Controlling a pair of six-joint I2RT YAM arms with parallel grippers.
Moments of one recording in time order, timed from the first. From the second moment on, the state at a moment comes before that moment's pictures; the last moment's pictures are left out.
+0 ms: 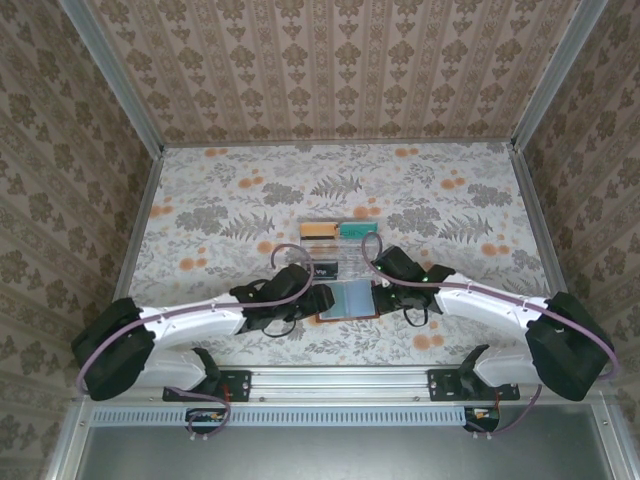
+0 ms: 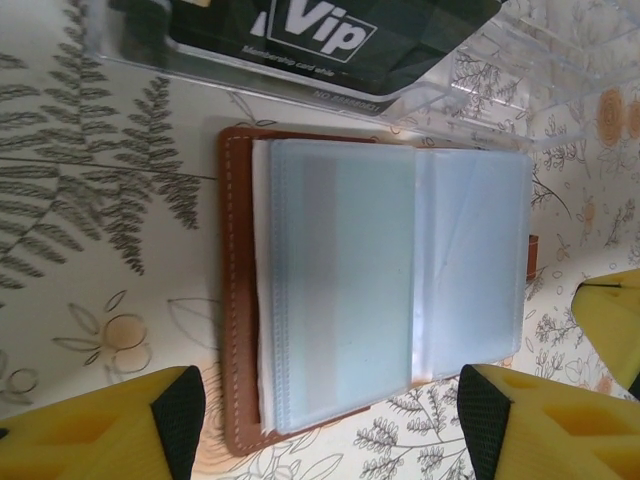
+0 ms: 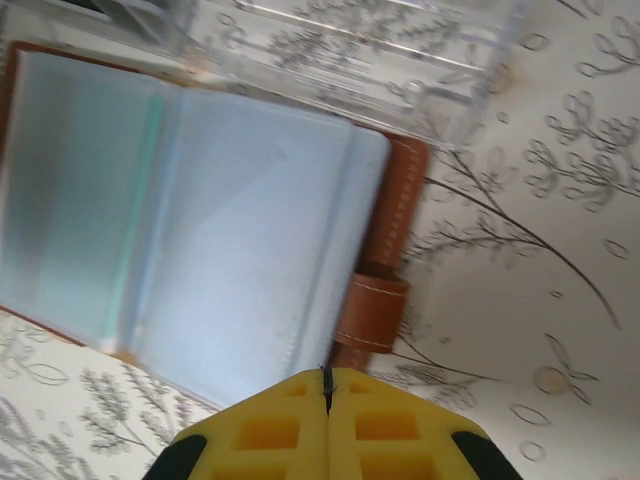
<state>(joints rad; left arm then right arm) -1.02 1.29 0.55 -0.12 0.01 -1.13 0.72 1.31 0.65 -0.44 -0.05 0.46</state>
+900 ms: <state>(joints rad) -1.02 1.44 0.59 -0.03 0.06 -1.13 0.72 1.43 0.65 -0.33 -0.11 0.50</state>
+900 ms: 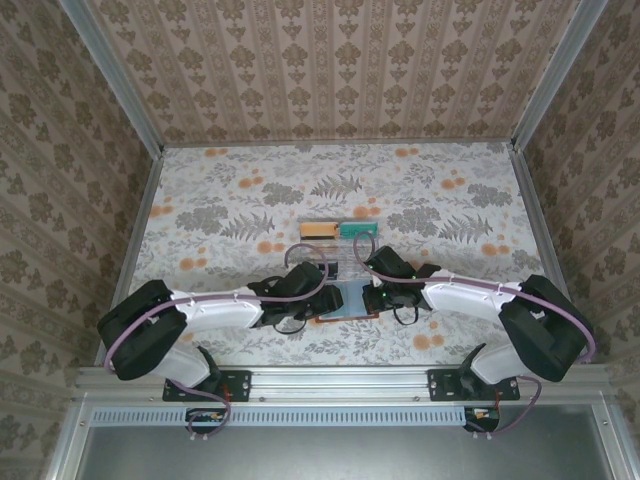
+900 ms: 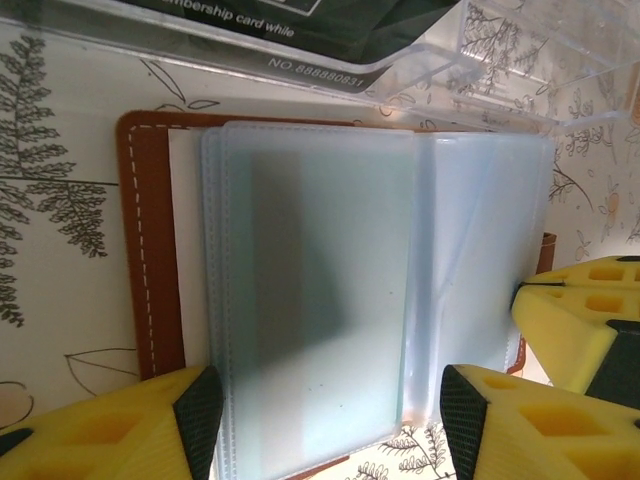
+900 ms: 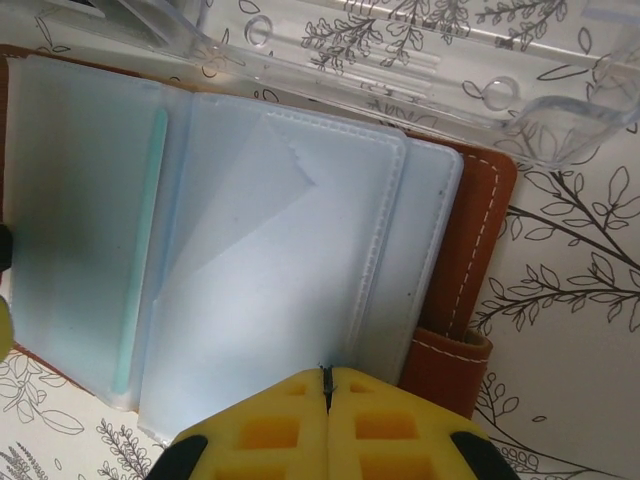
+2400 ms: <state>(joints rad) -1.06 1.53 0.77 -0.02 0.14 -1.03 0.67 1.26 0.62 -0.35 -0.06 0.55</state>
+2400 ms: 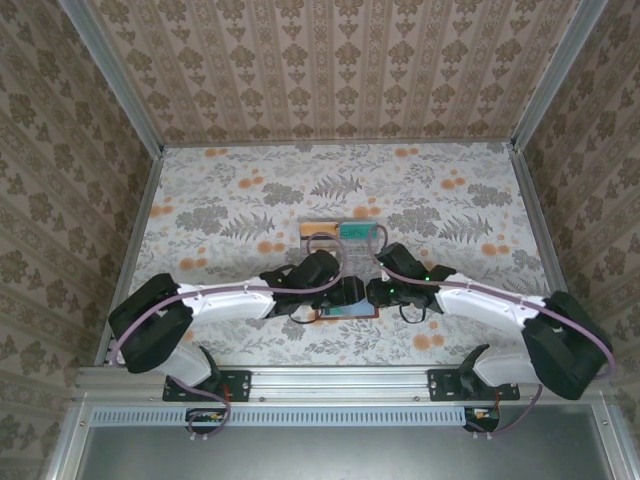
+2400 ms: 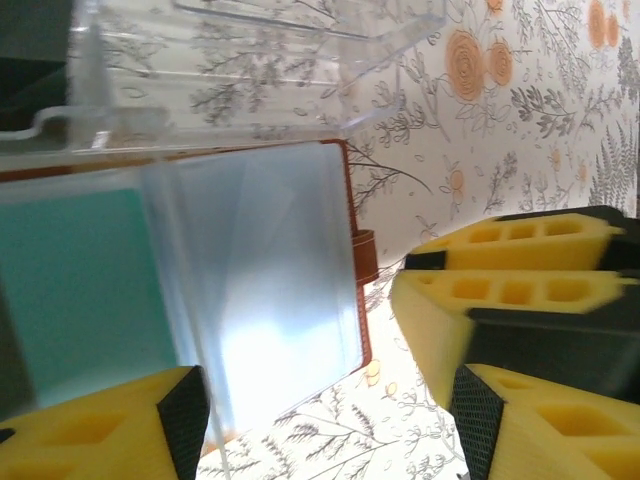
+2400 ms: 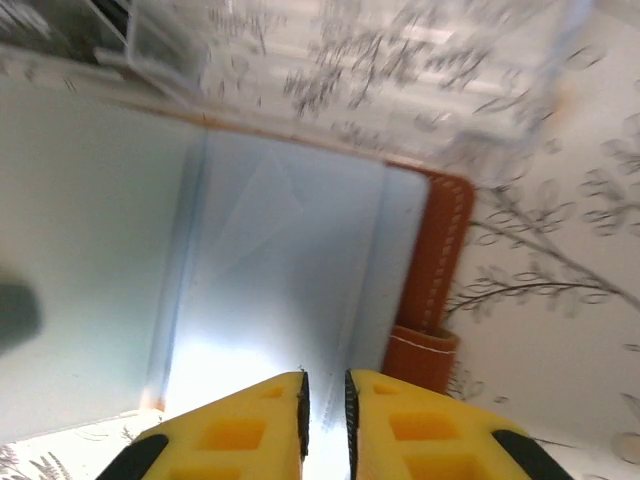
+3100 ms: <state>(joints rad) -1.07 1.49 0.77 0.00 0.14 -1.03 0.64 1.16 0.59 -0.42 -0.09 0.58</state>
